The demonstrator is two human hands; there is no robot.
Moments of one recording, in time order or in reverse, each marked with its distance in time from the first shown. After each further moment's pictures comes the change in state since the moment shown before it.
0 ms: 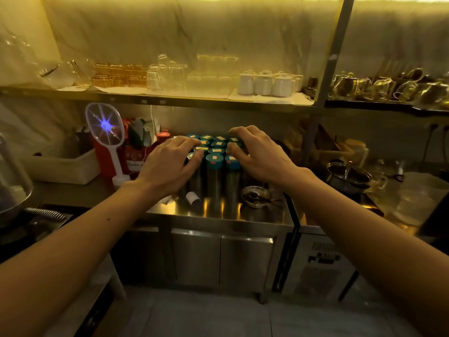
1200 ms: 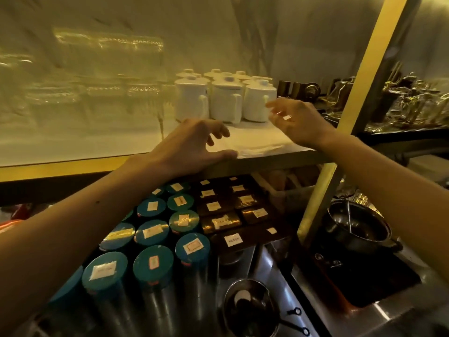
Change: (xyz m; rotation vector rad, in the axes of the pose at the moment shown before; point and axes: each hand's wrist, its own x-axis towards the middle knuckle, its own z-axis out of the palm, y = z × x) left_hand 0.546 -0.137 0.288 -0.419 -0.231 0.465; right_hand 0.381 0.439 0.066 -0.181 0.075 0.421
